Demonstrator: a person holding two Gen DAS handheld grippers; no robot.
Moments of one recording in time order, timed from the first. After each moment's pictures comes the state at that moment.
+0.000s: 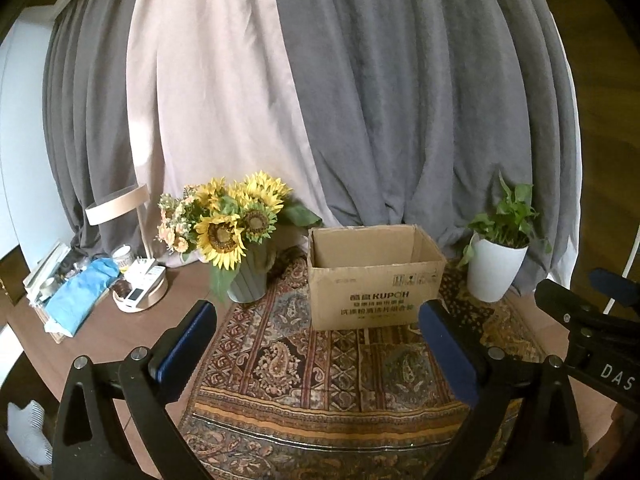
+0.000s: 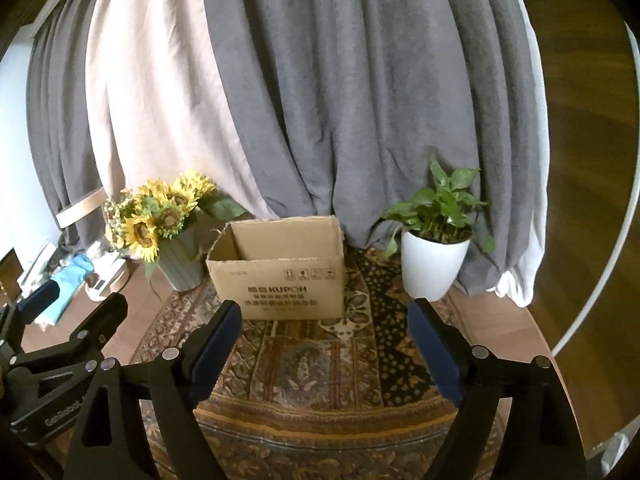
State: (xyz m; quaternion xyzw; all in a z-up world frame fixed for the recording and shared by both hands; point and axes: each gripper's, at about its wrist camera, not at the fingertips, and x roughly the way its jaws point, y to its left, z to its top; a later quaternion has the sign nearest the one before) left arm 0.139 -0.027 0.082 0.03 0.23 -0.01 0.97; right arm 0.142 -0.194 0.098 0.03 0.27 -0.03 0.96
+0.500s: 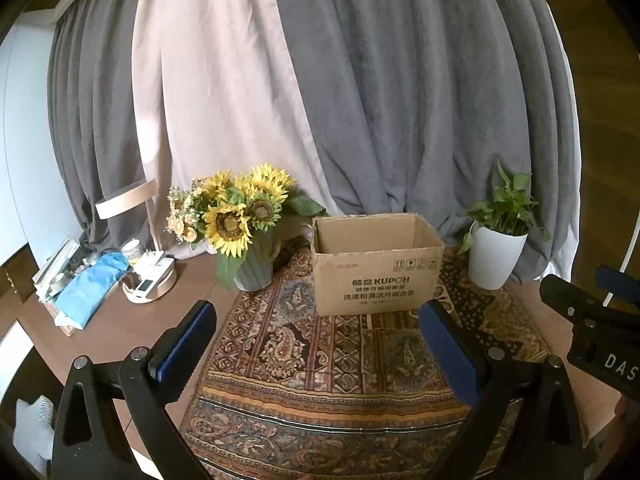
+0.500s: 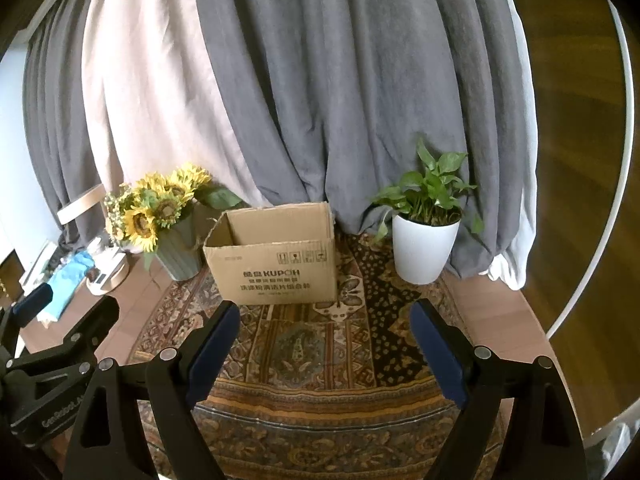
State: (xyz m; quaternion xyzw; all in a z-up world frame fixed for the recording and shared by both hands) left arm 0.121 -0.033 0.081 0.04 0.24 0.00 0.97; right arm 0.123 -0.203 0.096 0.04 0.29 -0.03 0.96
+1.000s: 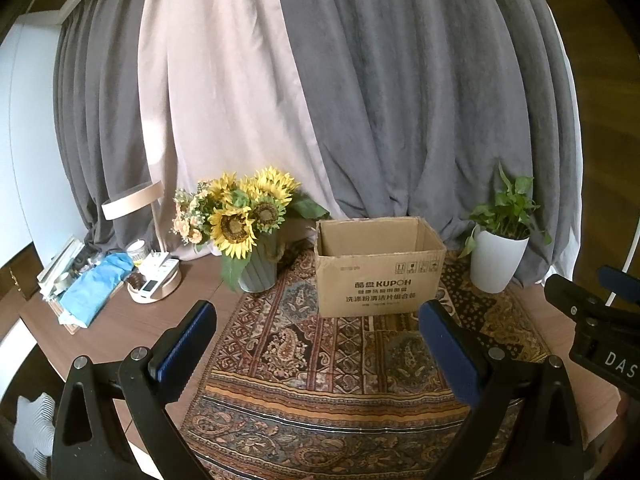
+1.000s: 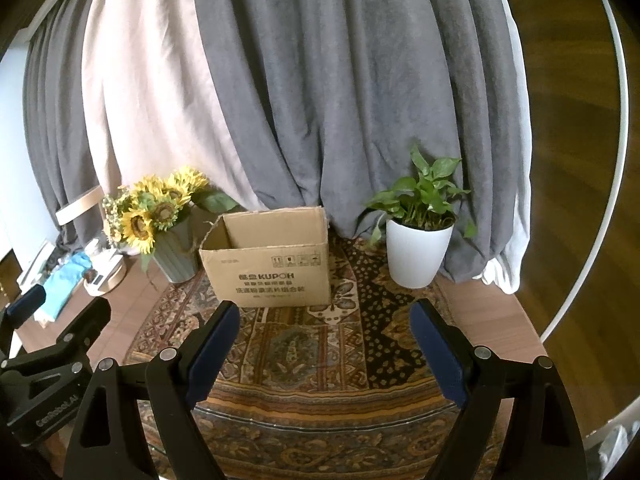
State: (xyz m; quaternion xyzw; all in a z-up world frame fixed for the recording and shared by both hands) left arm 0.116 -0.034 0.084 0.04 0.24 0.01 0.97; right arm 0.119 -0.208 0.099 0.03 0.28 -0.04 0.96
